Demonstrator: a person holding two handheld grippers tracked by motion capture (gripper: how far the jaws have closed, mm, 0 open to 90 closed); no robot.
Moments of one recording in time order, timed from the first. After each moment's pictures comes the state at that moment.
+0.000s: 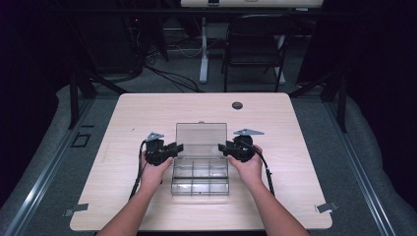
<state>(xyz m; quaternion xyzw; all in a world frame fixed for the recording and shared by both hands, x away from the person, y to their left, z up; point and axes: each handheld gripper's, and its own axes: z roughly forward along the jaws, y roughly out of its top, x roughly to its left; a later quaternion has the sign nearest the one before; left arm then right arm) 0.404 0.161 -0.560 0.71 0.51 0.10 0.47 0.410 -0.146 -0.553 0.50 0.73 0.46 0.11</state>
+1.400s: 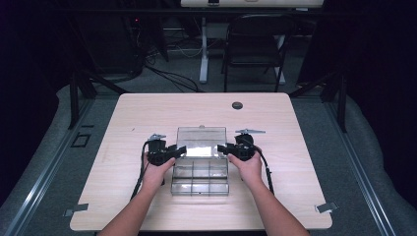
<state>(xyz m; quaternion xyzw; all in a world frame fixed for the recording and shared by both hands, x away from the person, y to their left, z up) 0.407 0.157 -0.568 0.70 0.53 0.07 0.46 0.420 -0.150 -0.563 0.53 0.71 0.46 0.05</state>
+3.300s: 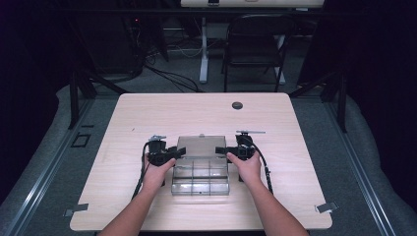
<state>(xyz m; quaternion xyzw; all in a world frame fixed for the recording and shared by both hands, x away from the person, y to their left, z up) 0.409 0.157 -0.575 0.70 0.55 0.06 0.45 0.429 -0.151 -0.576 0.59 0.67 0.44 -0.03</state>
